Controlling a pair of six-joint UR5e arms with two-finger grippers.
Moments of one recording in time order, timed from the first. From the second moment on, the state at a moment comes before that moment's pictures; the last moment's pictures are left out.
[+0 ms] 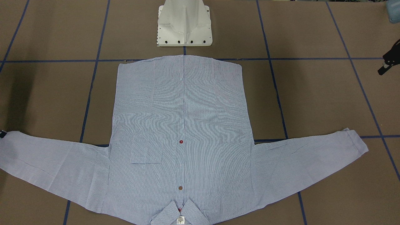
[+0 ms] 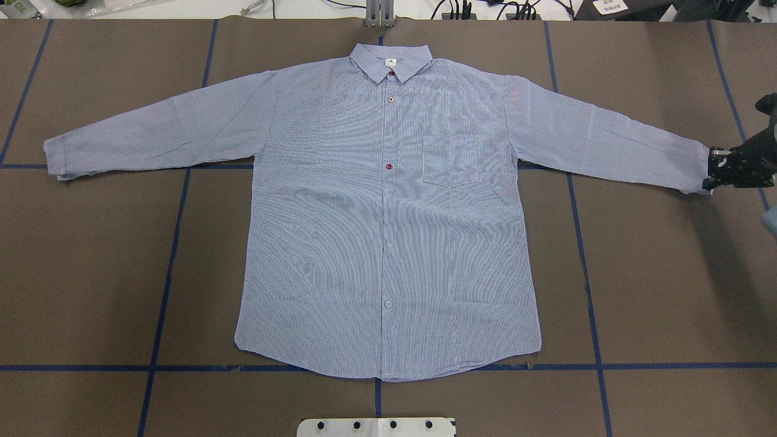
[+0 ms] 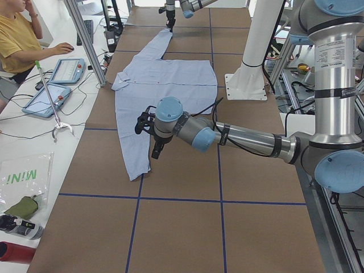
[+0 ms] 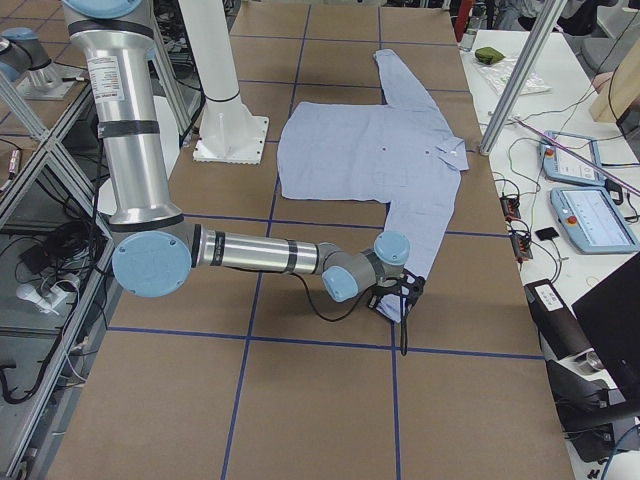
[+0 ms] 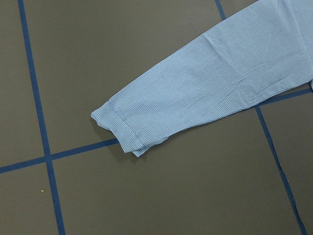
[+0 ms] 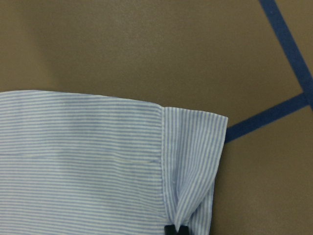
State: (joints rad) left arm -1.43 -1.46 -1.87 -1.94 -2.46 -0.24; right arm 1.20 -1.44 1.29 -0.97 2.33 1.03
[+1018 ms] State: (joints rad) left arm -1.43 -1.46 -1.87 -1.94 -2.45 -0.24; right arm 1.07 -1.00 1.43 -1.24 2.29 1.21
